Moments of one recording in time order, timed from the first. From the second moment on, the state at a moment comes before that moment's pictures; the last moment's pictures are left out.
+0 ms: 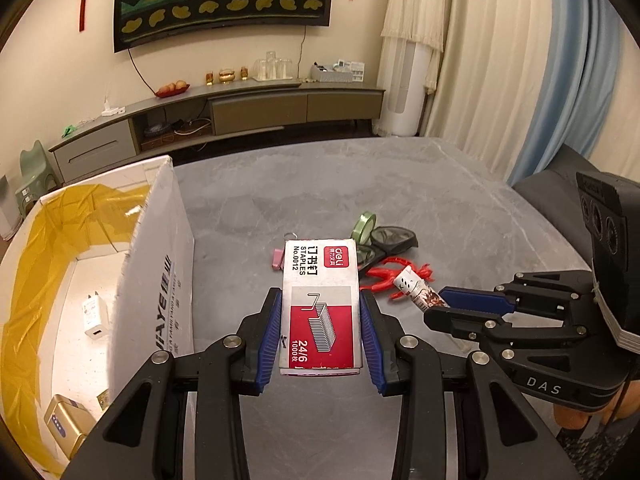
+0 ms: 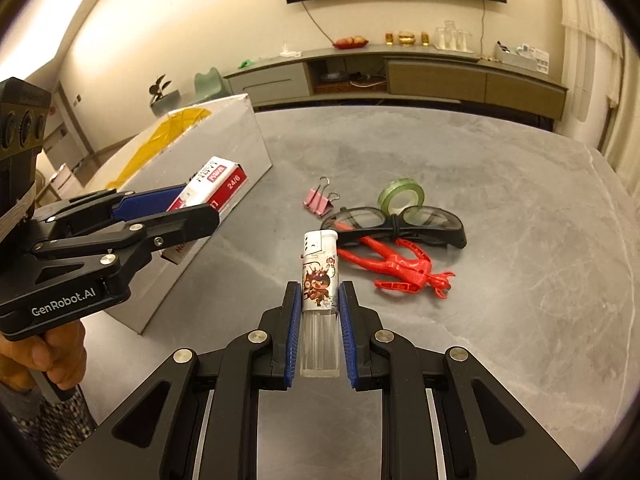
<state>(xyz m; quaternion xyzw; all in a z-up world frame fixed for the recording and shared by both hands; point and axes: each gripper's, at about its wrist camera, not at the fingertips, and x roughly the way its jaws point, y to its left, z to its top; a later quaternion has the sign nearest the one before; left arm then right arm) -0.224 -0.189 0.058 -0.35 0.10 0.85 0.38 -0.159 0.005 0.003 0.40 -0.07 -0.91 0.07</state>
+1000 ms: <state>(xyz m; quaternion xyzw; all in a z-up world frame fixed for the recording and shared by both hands) -0.225 -0.255 0.123 -0.29 0.01 0.88 0.38 -0.156 -0.067 0.089 0.34 -0.03 -0.93 0.09</state>
